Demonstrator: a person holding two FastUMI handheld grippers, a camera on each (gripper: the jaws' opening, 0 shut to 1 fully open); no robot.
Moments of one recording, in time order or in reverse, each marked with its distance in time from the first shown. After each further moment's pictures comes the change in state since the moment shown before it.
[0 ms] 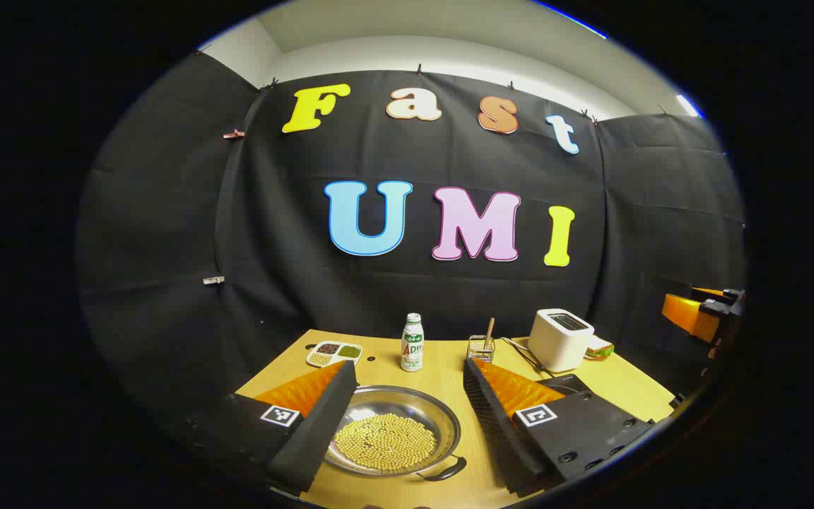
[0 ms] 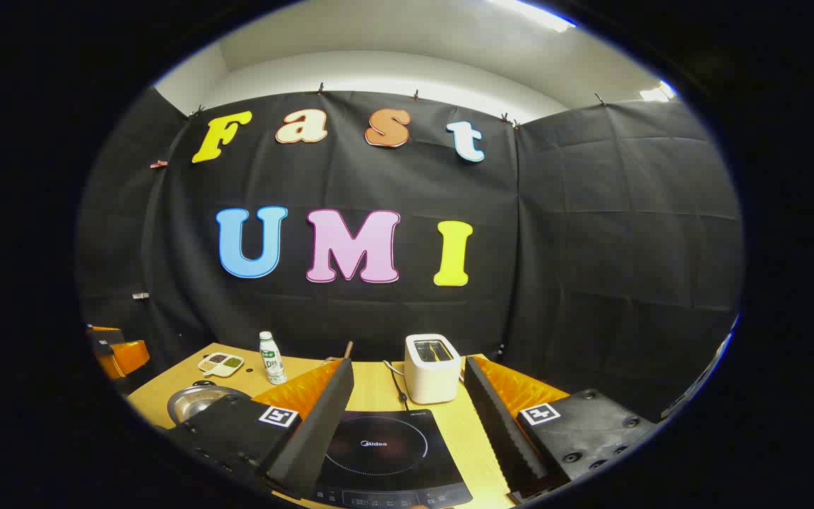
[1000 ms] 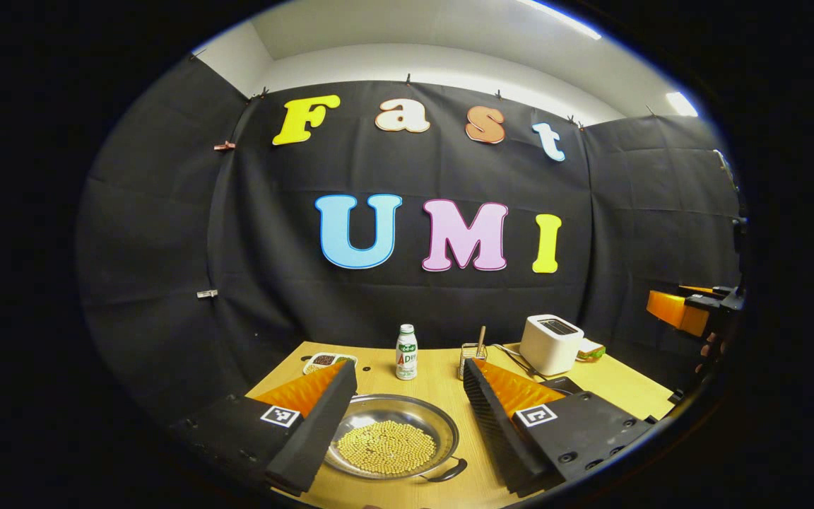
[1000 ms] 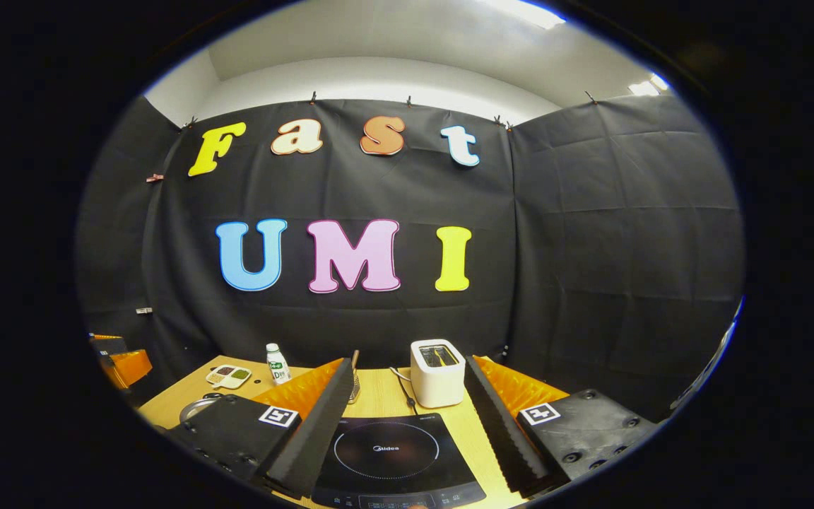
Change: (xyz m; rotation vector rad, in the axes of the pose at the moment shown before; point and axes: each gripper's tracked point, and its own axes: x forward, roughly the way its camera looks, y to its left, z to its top) left arm -0.013 -0.002 0.015 0.040 -0.041 -0.062; right arm -0.008 0.006 0.017 0.046 -0.028 0.001
